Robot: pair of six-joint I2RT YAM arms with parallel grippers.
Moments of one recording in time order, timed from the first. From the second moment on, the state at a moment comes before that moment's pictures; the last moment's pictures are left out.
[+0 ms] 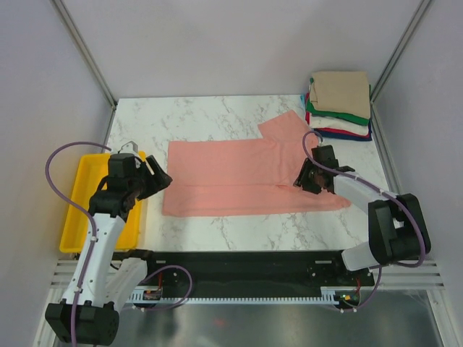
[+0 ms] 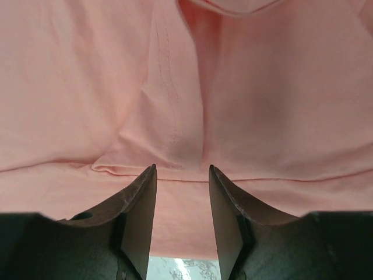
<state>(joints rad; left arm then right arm) -0.05 0.83 0.84 -0.73 0.08 -0.51 0.20 1.43 0.76 -0.29 -0.04 0.62</state>
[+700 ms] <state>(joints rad) -0.05 0.83 0.84 -0.73 0.08 -0.50 0.26 1.58 0.87 -0.25 0.03 0.65</state>
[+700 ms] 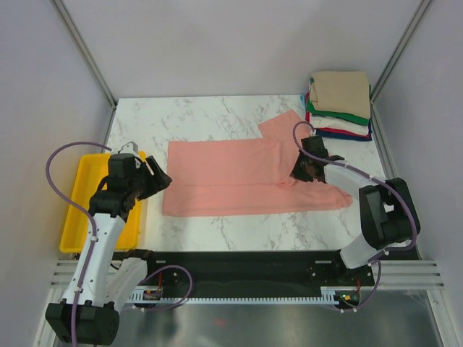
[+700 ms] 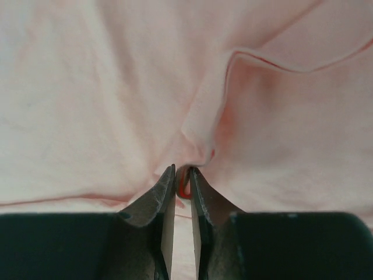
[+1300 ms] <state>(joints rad) -0.04 0.82 0.84 -0.73 0.08 -0.50 0.34 1.95 1.44 -0.35 0.10 0.57</state>
